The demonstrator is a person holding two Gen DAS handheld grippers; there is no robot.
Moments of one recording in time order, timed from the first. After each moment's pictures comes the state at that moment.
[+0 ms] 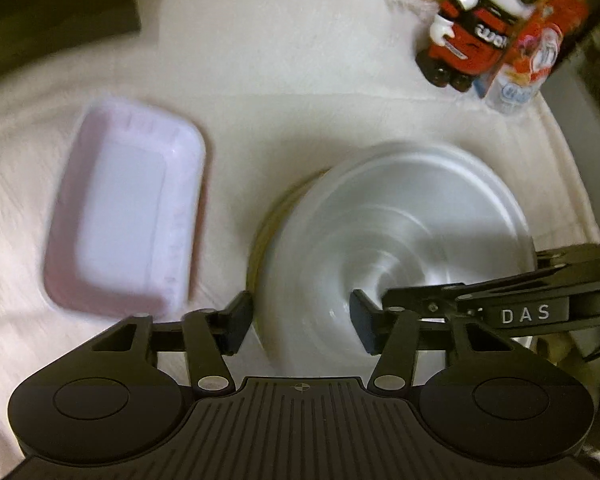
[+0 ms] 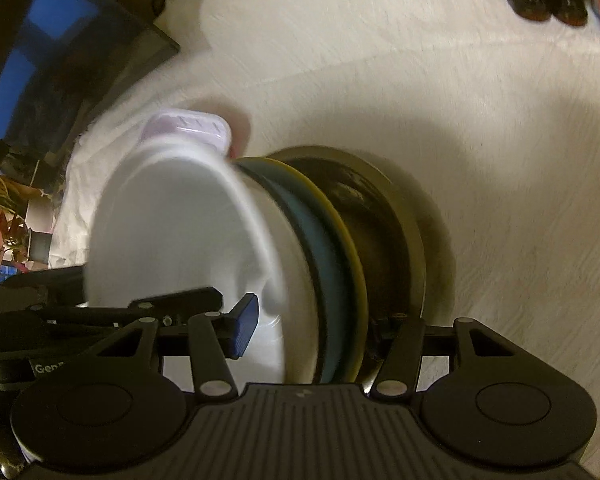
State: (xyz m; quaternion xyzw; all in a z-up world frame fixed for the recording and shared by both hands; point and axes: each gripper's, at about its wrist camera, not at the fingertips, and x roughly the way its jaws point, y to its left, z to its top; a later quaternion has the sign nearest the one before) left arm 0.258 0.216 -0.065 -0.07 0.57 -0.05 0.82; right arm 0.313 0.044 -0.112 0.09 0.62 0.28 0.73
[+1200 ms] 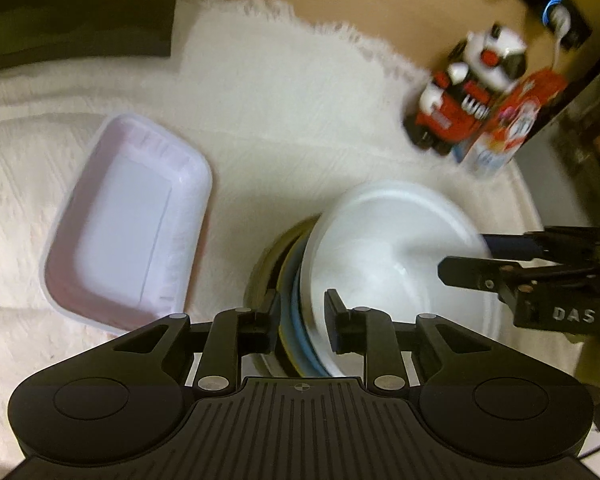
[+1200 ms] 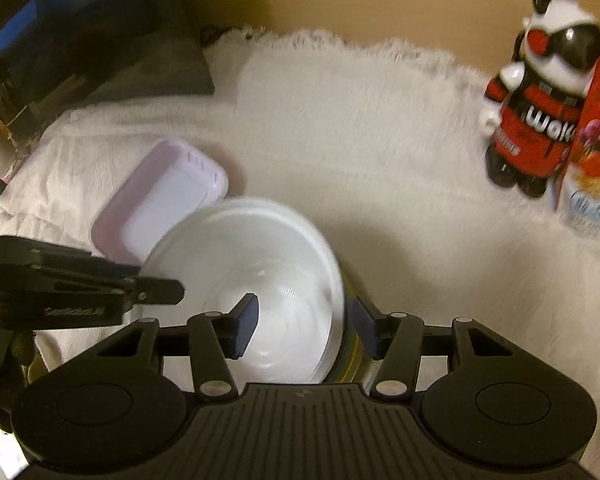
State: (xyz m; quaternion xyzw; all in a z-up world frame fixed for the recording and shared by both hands) left arm 0.234 0.256 -0.052 -0.17 0.49 -0.06 0.85; right arm 0.291 0.061 -0.028 -0.09 0.47 0.28 0.83
